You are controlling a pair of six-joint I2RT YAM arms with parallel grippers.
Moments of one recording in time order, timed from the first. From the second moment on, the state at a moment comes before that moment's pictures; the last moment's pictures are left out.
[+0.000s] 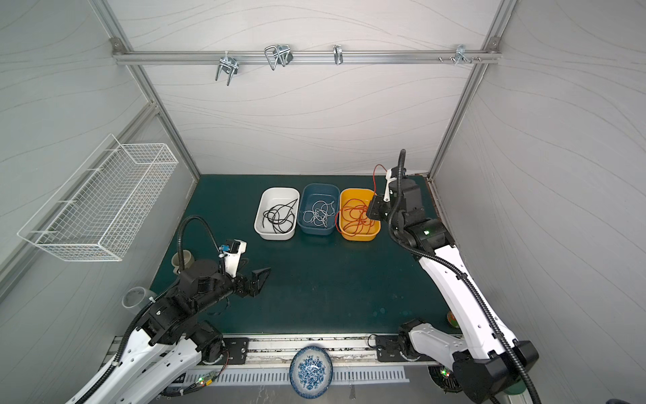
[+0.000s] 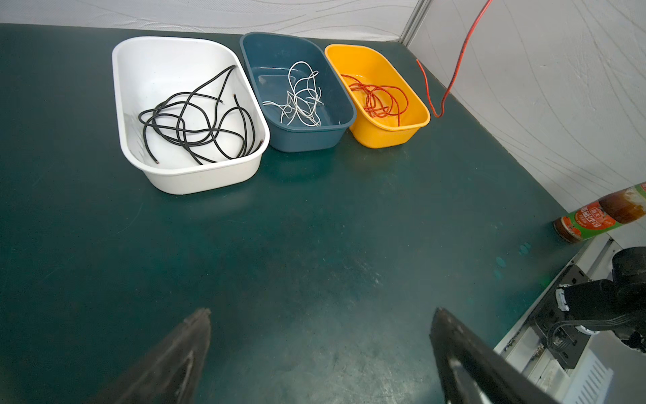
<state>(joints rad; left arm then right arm) -0.58 0.45 0.55 -0.61 0.05 -0.29 0.42 1.12 1.28 -0.66 0.11 0.42</state>
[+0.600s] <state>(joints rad) -0.58 0.46 0.55 -0.61 0.05 -0.29 0.41 1.35 1.38 -0.59 0.38 0.30</state>
